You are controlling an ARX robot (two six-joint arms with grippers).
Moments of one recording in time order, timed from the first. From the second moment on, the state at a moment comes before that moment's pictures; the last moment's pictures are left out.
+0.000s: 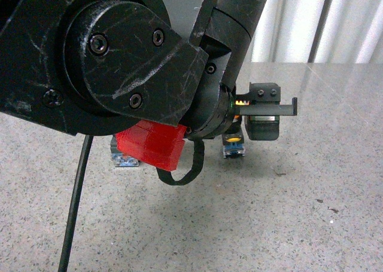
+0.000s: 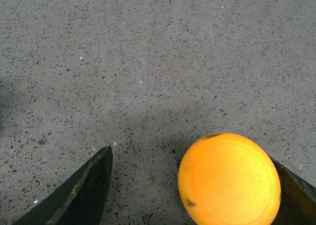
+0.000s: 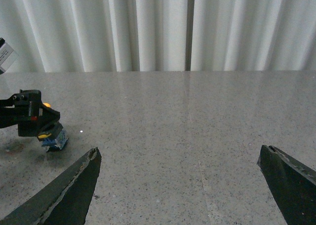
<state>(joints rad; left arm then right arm) -0.67 1.94 1.15 0.20 -0.30 -0.34 0.00 0.00 0.01 0.00 0.00 0.01</state>
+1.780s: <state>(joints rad) -0.09 0.37 0.11 0.26 -0.09 0.00 0.00 0.00 0.01 0.00 0.00 0.01</state>
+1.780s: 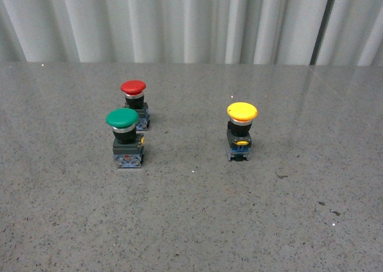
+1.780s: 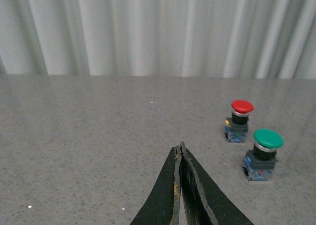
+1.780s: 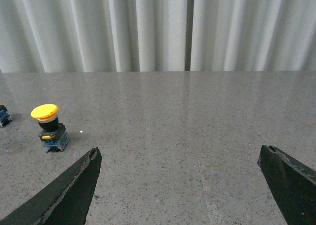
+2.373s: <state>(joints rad) 0.00 0.21 0.03 0.18 0.00 0.00 0.00 0.00 0.01 0.00 0.00 0.01</state>
